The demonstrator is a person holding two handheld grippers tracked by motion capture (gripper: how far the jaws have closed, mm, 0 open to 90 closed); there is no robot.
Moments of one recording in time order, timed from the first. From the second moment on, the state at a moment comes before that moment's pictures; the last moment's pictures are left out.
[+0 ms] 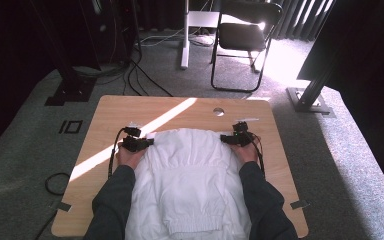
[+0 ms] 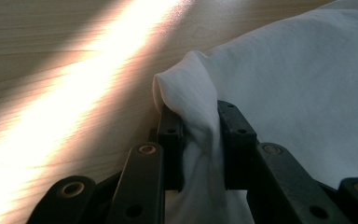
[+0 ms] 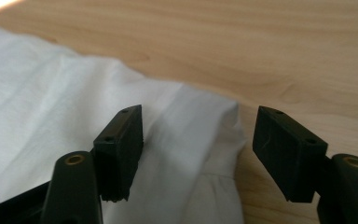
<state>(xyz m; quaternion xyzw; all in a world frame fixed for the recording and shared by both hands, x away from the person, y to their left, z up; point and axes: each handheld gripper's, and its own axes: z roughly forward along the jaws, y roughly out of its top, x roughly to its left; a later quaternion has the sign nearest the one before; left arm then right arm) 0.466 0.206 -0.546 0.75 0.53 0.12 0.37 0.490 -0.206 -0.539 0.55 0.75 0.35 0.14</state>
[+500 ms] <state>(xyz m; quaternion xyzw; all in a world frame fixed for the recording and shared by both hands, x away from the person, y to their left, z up) 0.470 0.213 -0.529 0.73 0.55 0.12 0.40 0.493 -0.215 -0.530 0.54 0.74 0.39 0.10</state>
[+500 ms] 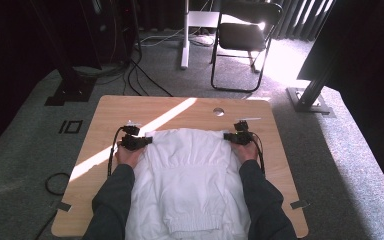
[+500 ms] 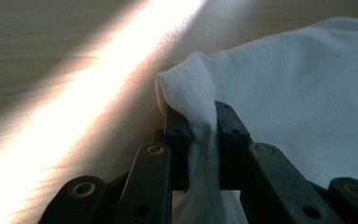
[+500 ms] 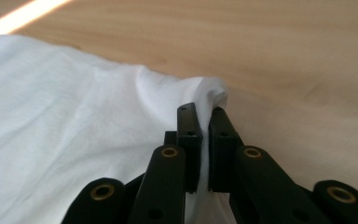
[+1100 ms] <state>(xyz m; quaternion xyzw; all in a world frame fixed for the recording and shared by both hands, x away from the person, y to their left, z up) 0.413 0.222 -0.429 0.70 0.44 0.18 0.53 0.429 -0.236 -0.434 0.41 0.73 0.49 0.22</state>
